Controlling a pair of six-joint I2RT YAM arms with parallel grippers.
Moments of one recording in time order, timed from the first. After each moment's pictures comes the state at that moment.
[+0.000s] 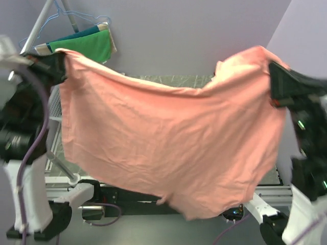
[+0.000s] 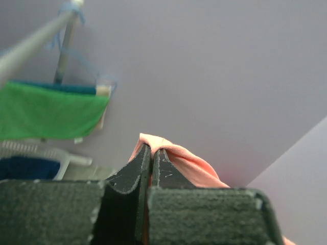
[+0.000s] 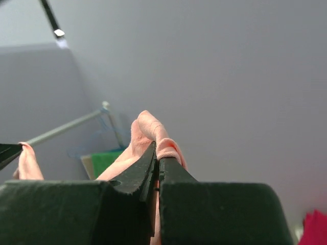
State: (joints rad) left arm -0.08 1.02 1.88 -0.57 -0.08 -0.50; right arm 0.17 0.83 1.81 -0.36 -0.15 0.37
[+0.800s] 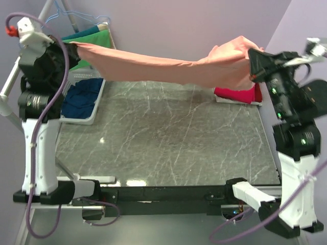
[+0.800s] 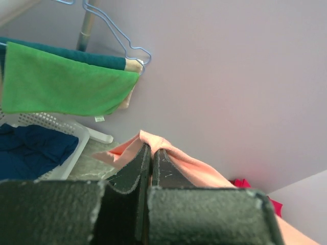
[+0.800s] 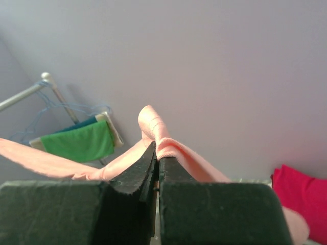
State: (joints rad) left arm -0.08 1.32 1.97 -0.59 -0.18 -0.53; right arm 0.17 1.05 1.77 -0.40 -0.04 0.30
